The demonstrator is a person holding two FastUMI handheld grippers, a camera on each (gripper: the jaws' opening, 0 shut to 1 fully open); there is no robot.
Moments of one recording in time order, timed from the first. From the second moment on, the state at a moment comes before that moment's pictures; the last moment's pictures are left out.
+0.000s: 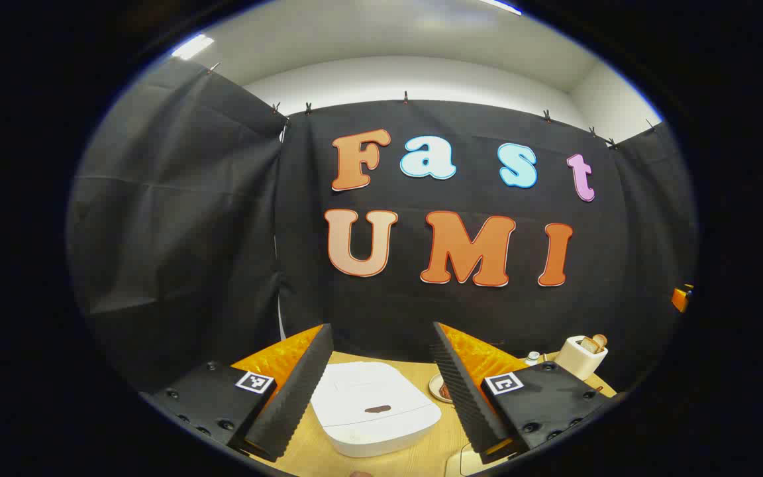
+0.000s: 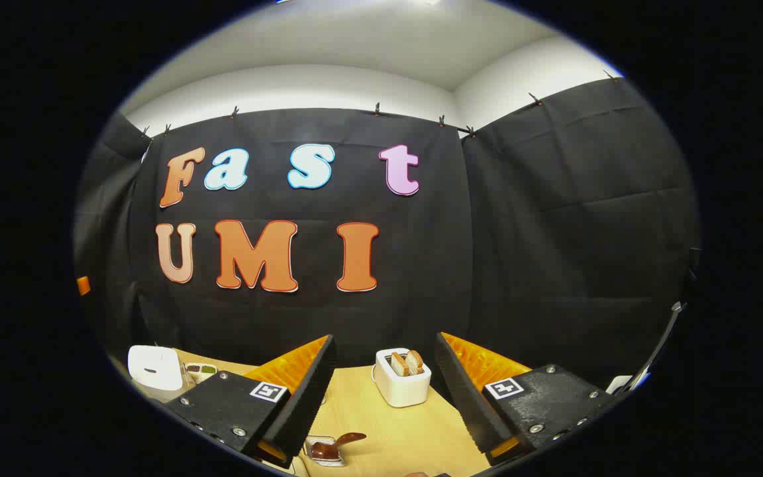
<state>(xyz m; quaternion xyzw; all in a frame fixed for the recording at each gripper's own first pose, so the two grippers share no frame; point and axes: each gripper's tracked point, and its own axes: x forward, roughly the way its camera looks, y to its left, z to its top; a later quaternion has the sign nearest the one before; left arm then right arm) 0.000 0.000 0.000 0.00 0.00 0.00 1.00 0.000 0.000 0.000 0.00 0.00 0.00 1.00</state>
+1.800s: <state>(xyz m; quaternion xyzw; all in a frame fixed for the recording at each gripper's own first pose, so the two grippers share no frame) 0.001 0.021 0.010 0.03 -0.02 0.04 1.00 0.002 0.018 0.006 -0.02 0.00 0.01 1.00</state>
